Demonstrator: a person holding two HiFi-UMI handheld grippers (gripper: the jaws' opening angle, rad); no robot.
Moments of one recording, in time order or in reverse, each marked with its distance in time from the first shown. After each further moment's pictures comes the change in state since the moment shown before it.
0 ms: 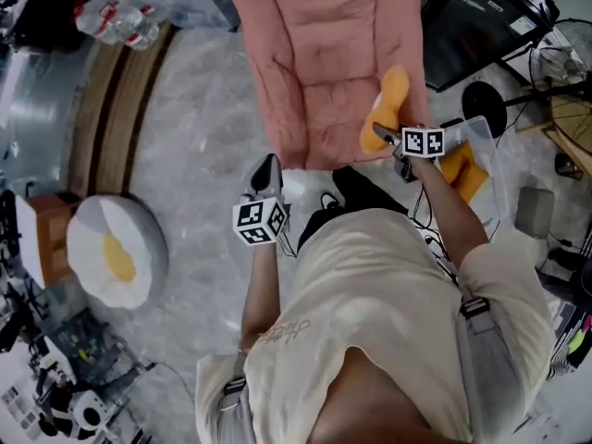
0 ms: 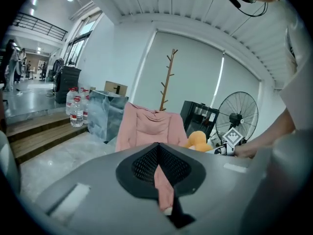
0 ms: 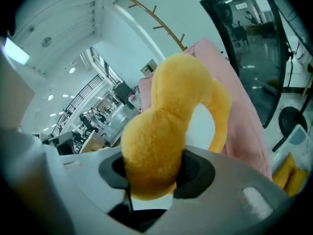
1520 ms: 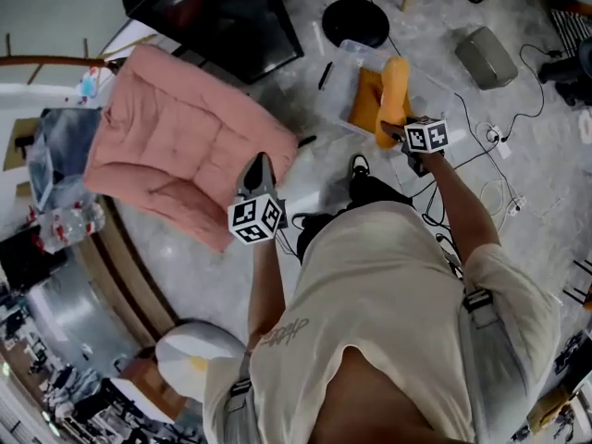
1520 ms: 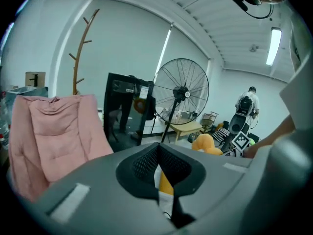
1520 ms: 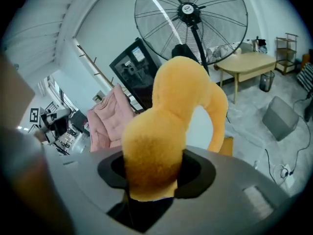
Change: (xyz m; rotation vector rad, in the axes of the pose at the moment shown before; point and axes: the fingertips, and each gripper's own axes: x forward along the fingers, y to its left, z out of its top) left arm 0.165 -0.412 -0.058 0.320 0.218 -0.542; right arm -0.383 -0.282 -0.175 0.339 -0.270 -0.422
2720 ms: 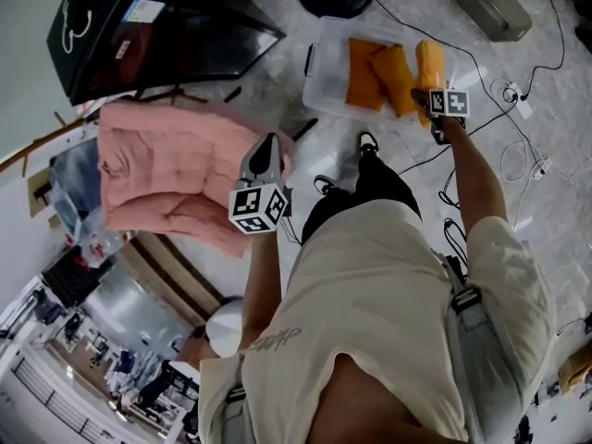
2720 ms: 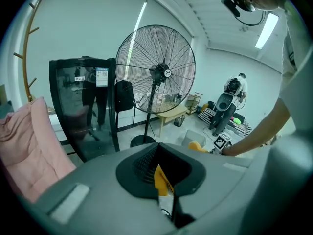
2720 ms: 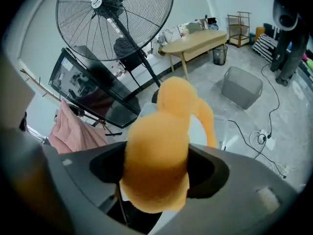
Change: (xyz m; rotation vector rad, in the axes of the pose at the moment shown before) left arm 0.160 -0.123 0.039 0.166 0.213 -0.168; right arm -0.005 -0.260 -0.025 0.373 0.069 -0.286
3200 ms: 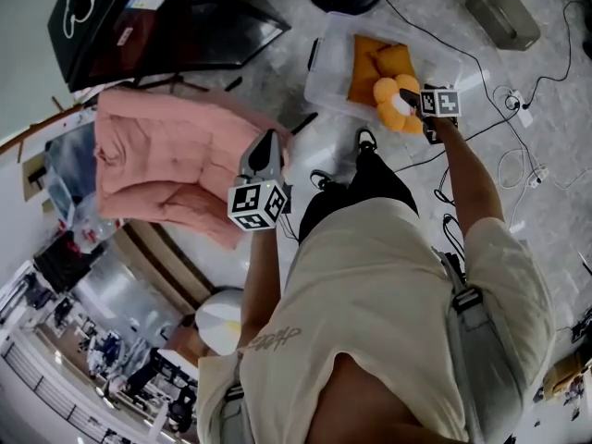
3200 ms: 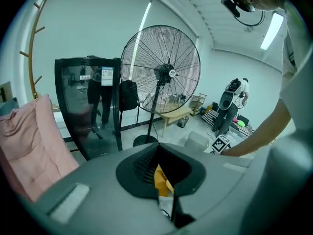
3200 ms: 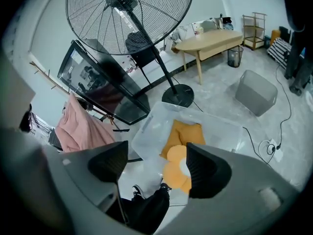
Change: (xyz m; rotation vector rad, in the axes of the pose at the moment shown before) left arm 0.000 0.007 0.000 -0.037 -0.002 0.041; right arm 0.022 0.042 0.010 -0.098 0.030 0.067
